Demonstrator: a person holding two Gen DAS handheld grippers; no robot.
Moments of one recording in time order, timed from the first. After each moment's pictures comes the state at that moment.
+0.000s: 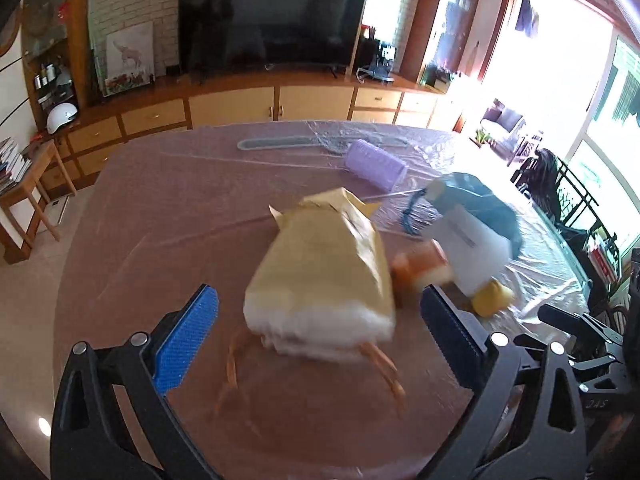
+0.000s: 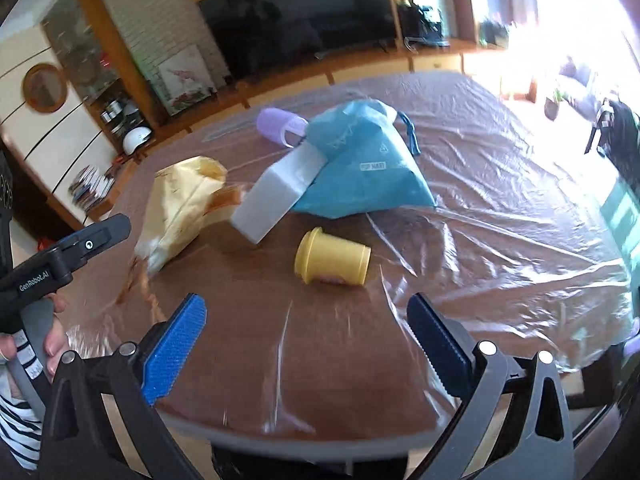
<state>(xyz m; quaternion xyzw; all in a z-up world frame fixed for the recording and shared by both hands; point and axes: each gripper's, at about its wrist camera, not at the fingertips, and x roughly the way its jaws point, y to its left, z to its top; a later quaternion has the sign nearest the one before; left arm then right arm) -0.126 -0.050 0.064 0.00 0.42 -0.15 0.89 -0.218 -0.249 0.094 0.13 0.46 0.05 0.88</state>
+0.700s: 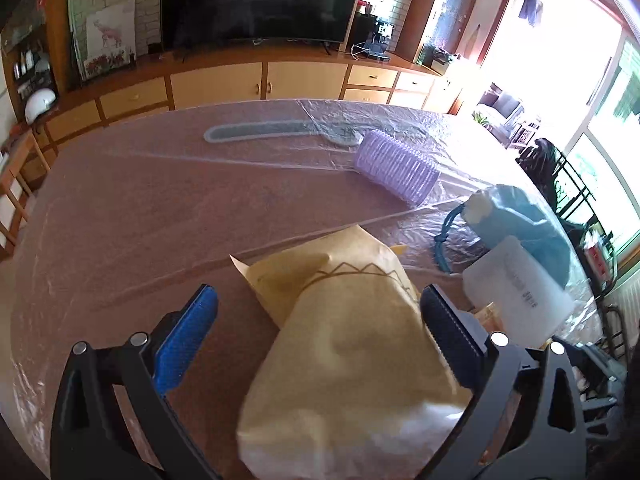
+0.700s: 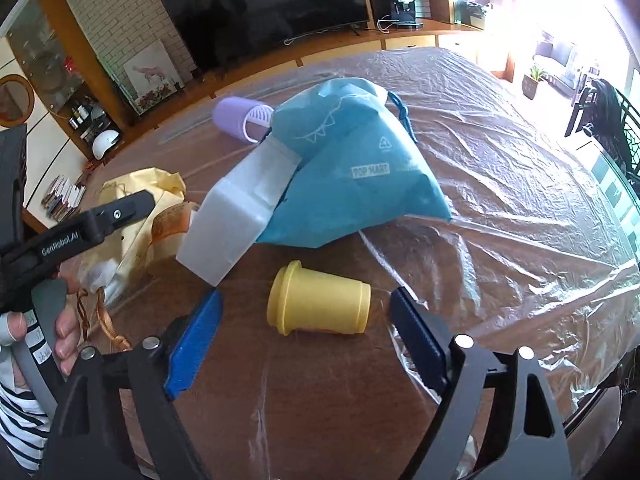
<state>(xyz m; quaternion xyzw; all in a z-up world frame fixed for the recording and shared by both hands) -0.057 -0.065 0.033 -0.02 0.46 -0.17 0.87 -0.177 -0.241 0.070 0.14 0.48 0.00 0.87</state>
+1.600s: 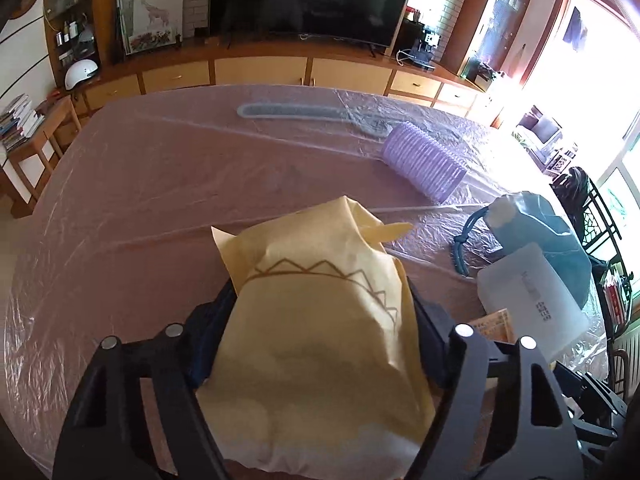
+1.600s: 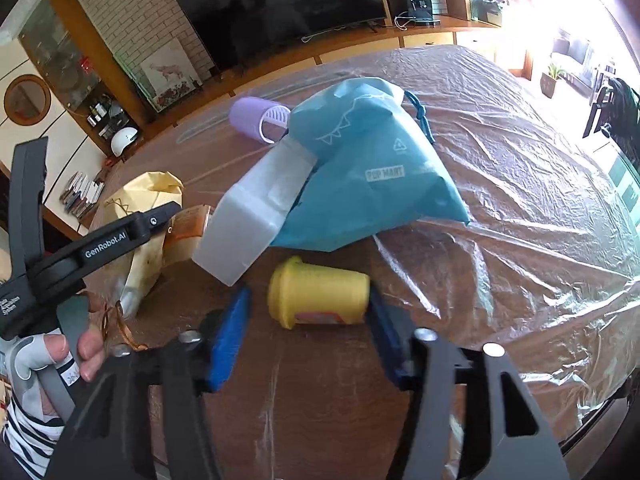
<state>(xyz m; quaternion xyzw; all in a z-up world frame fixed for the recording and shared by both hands) -0.064 -0.075 0.026 -0.04 0.47 -0.08 0.88 -0.177 -0.249 0.068 0.14 0.48 0.04 0.86</state>
